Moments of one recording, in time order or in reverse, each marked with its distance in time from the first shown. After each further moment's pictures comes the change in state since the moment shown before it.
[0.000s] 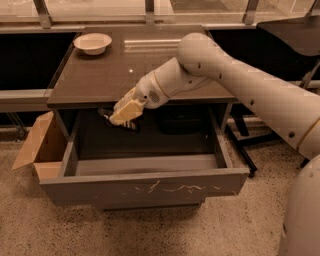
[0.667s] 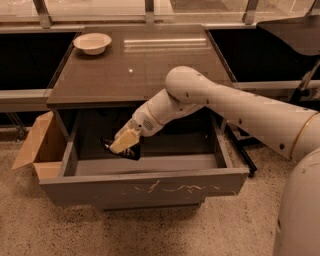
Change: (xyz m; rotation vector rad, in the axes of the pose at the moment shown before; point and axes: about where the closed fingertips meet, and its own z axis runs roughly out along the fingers) arm 0.071 0.021 0.059 -0.044 0.099 0.124
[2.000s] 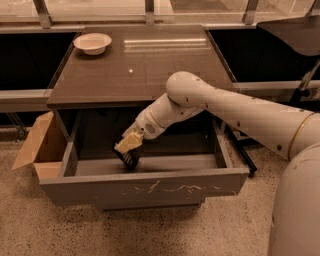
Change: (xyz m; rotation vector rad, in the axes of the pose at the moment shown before) arm 0.023 -0.017 0.007 0.037 0.037 0.025
